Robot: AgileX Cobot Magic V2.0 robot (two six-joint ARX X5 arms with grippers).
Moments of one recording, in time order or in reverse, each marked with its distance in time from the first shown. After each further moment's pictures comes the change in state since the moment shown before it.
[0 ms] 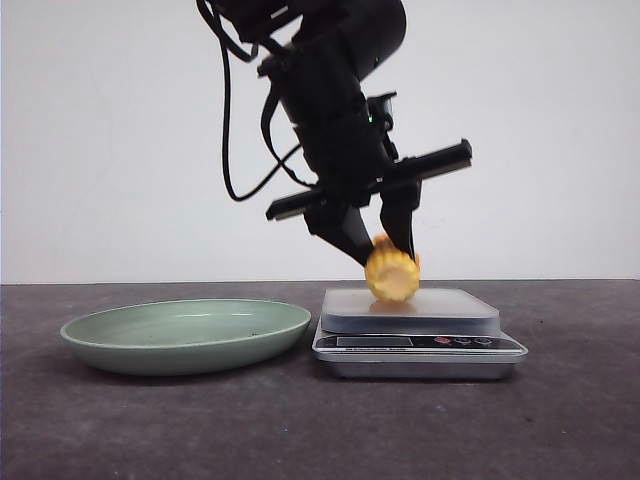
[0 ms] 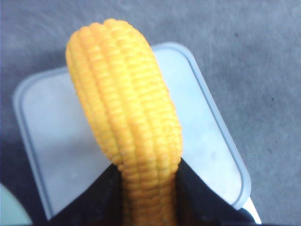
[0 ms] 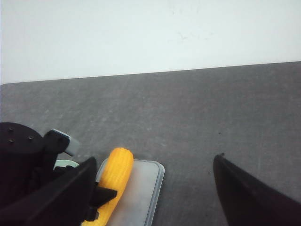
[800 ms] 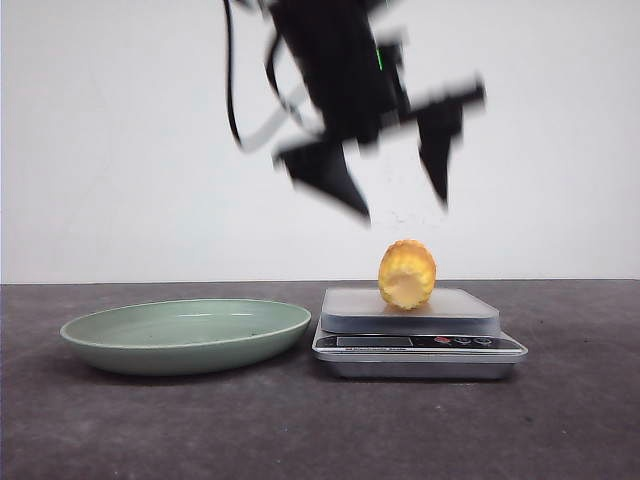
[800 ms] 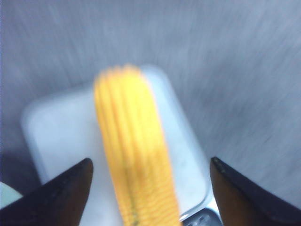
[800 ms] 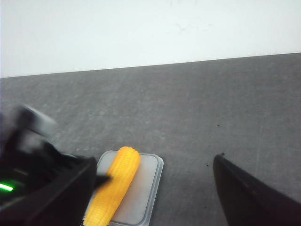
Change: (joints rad) left arm -0.035 -0.163 0.032 -0.033 -0.082 0.056; right arm 0.000 0.000 0.000 -0.027 0.002 0.000
